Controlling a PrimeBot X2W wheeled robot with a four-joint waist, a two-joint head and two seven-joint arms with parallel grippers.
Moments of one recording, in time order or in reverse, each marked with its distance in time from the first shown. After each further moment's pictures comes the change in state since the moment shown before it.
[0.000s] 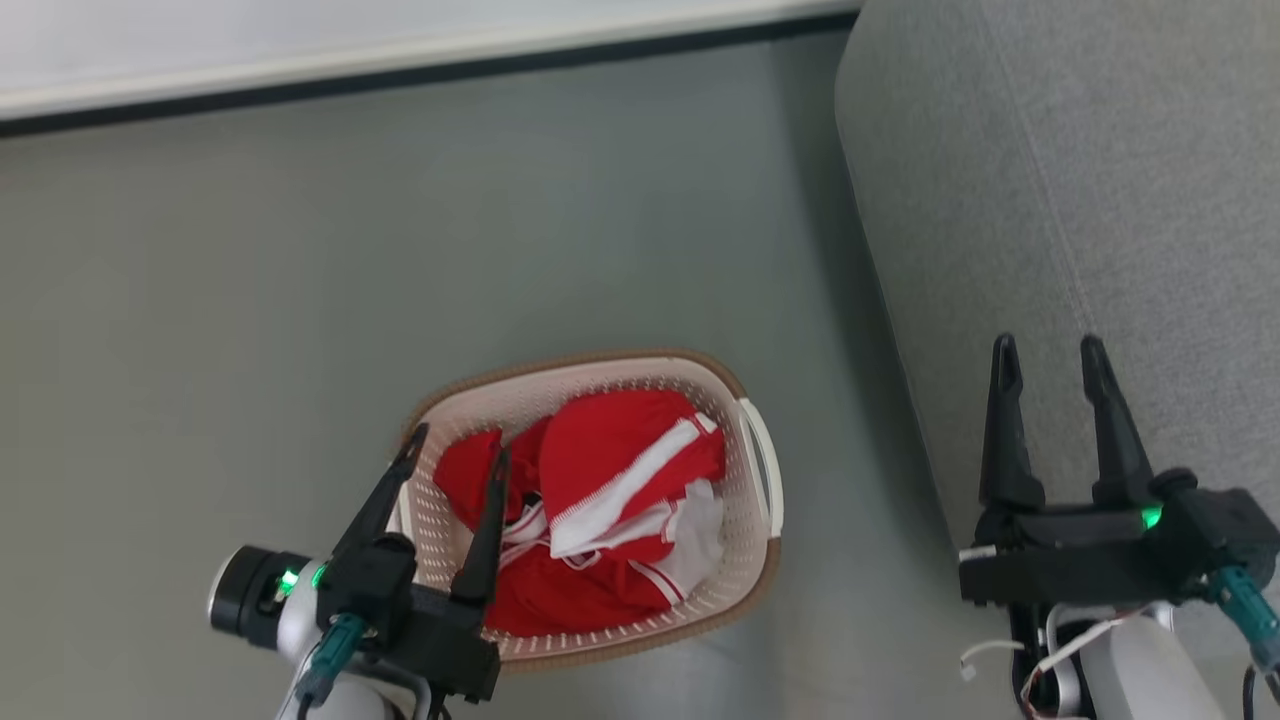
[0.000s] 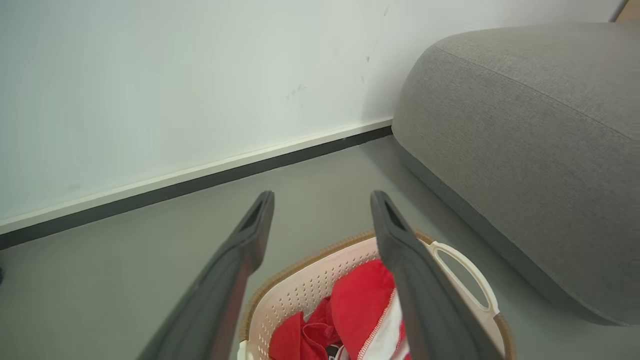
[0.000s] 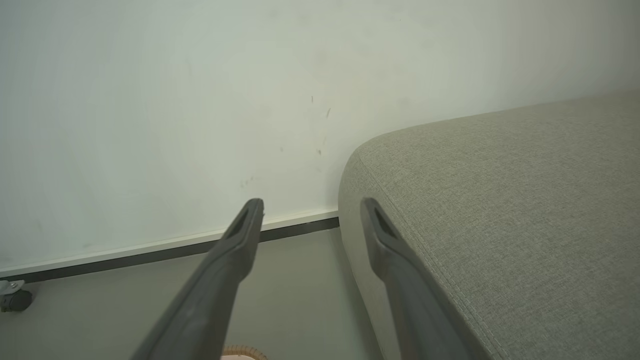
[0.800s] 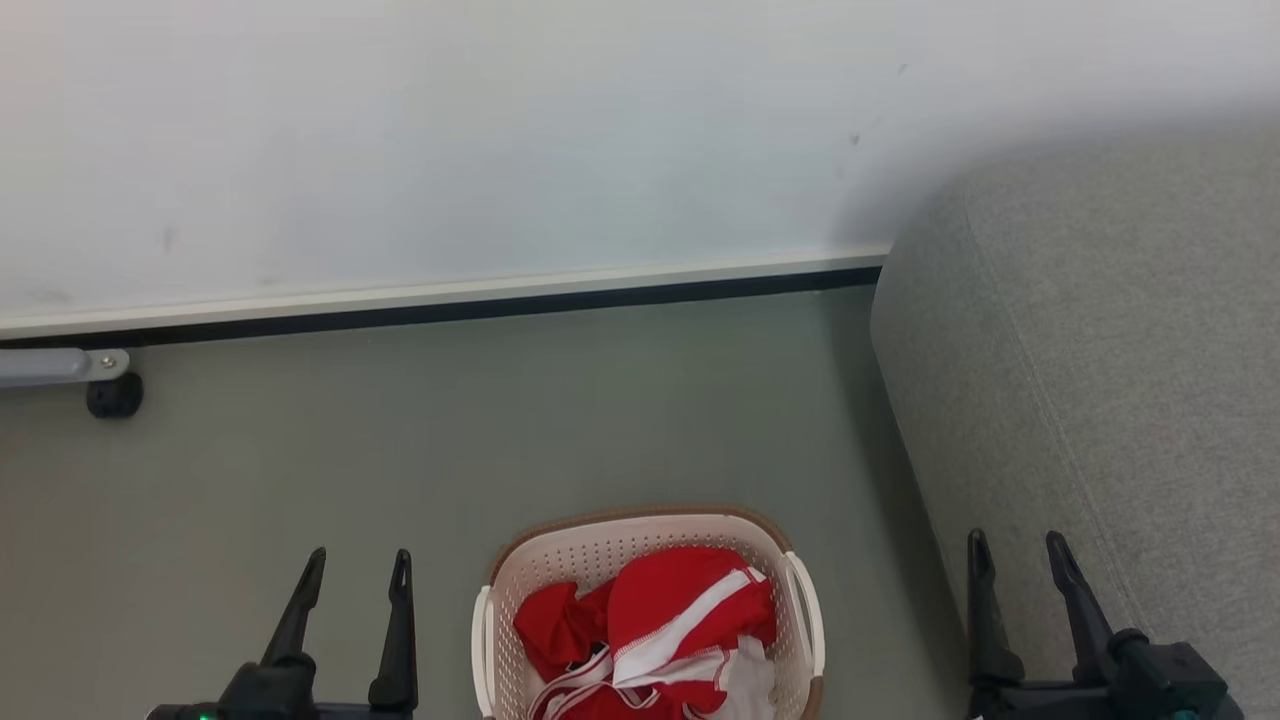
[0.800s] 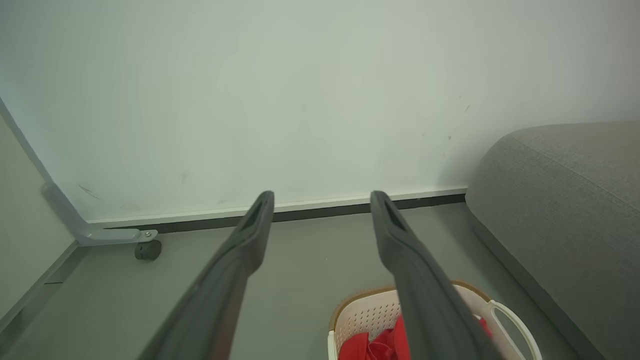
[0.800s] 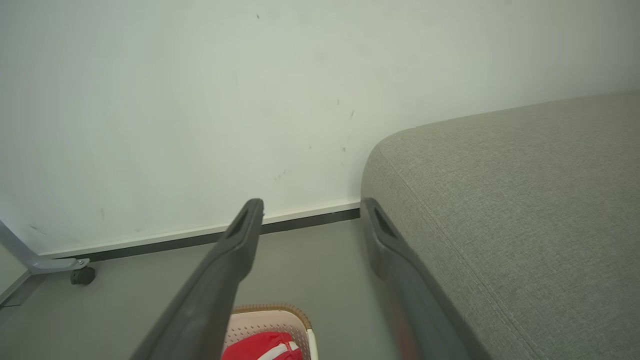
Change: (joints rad) left arm 0.241 0.003 0.124 -0.096 -0.099 0.064 0.003; right arm 0.244 -0.006 0.023 0.071 0.016 0.000 0.003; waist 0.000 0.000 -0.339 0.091
